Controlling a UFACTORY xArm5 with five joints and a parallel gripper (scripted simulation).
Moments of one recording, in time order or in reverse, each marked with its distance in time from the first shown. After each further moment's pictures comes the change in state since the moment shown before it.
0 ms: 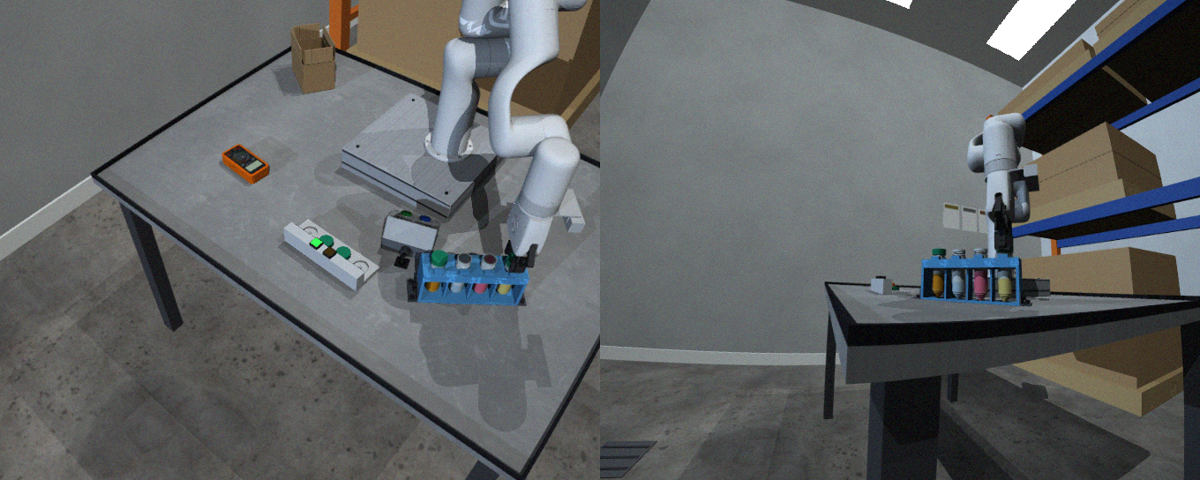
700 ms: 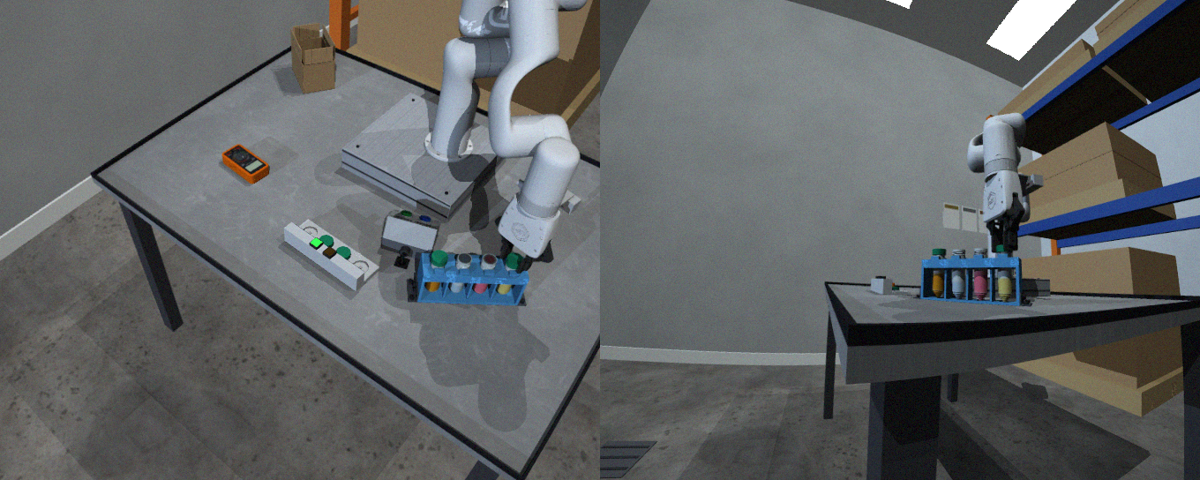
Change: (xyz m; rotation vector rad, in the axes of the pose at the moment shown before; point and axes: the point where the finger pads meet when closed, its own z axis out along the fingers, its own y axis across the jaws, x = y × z) arm 0.000 0.000 0.000 0.000 0.000 -0.709
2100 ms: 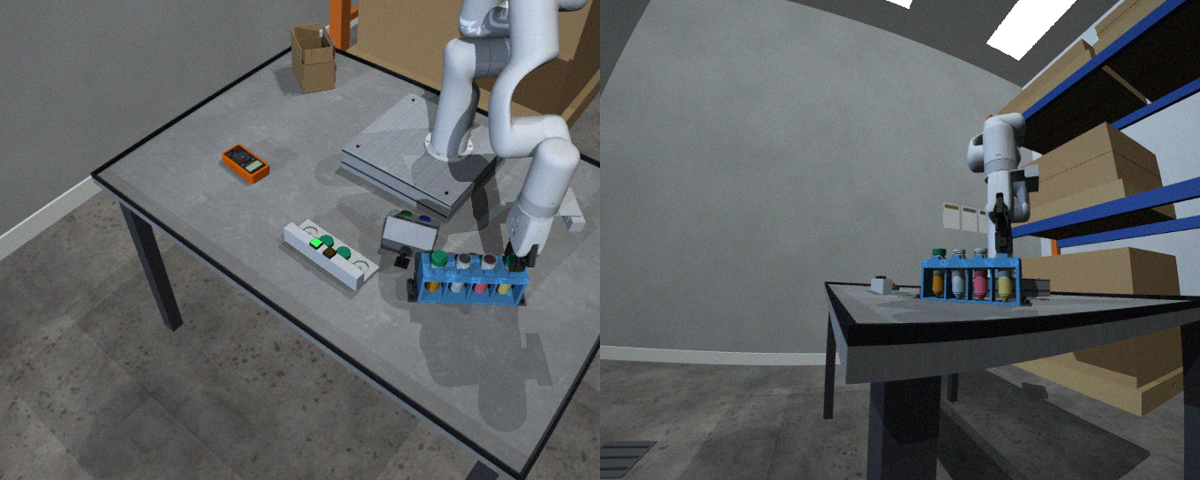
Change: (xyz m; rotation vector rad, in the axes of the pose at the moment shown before) arm 0.000 0.000 0.000 0.002 0.000 0.662
